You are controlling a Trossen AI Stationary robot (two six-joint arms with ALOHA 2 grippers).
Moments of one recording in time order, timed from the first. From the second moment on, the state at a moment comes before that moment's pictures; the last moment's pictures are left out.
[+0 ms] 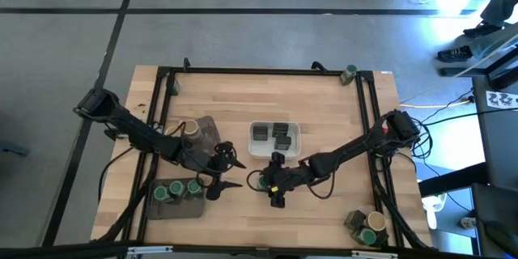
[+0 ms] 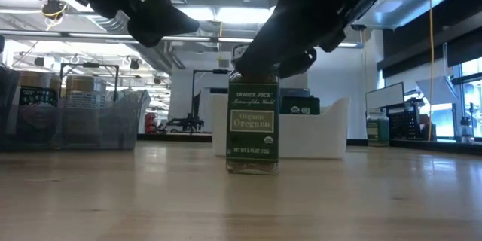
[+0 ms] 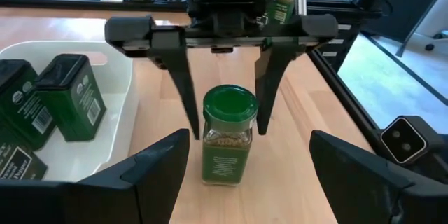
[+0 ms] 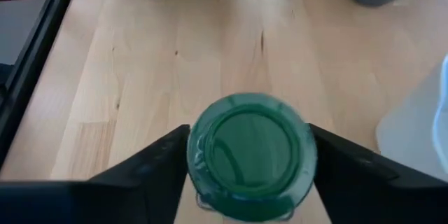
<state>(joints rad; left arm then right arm) -0.41 1.40 0.60 0.41 -0.23 -0.20 0.40 1.85 1.14 -0.02 0.24 0.33</state>
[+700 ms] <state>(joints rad) -0.34 1.62 0.77 0.53 -0.22 -0.15 0.61 1.62 1.13 -0.54 0.64 0.59</state>
